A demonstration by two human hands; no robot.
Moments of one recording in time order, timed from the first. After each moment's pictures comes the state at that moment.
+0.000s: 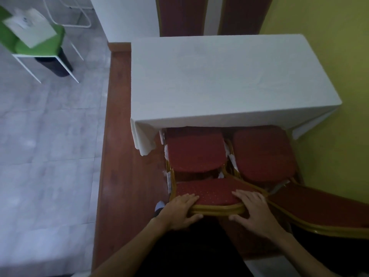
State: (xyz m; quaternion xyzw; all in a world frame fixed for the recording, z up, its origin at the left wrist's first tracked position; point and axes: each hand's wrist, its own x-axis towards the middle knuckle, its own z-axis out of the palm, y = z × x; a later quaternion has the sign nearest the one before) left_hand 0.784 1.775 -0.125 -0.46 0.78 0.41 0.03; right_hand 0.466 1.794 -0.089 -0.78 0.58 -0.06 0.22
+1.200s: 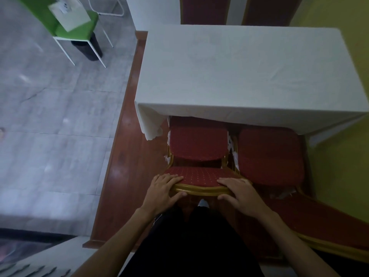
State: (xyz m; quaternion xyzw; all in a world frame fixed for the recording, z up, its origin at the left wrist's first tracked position) left_hand 0.732 1.801 -0.114 -0.65 0.71 0.26 -0.11; right_hand 0.413 1.741 -0.108 -0.84 0.46 -0.05 0.30
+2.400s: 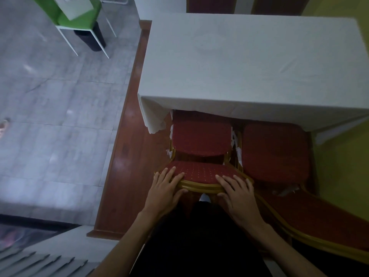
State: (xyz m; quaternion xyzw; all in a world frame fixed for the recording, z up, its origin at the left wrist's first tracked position) left_hand 0.723 1.816 -0.106 -0.67 0.70 0.25 -0.03; right_hand 0.439 1.783 -0.100 -0.81 0.55 0.00 0.22
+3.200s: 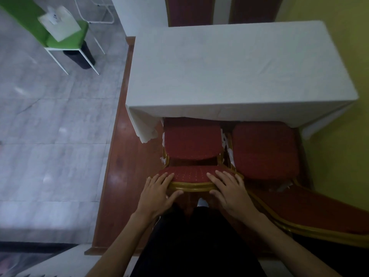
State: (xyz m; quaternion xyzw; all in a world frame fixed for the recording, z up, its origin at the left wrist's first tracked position) left_hand 0.710 1.807 -0.088 -0.68 0.69 0.24 0.00; right_hand 0.424 1.772 -0.093 -0.81 0.52 0.03 0.26
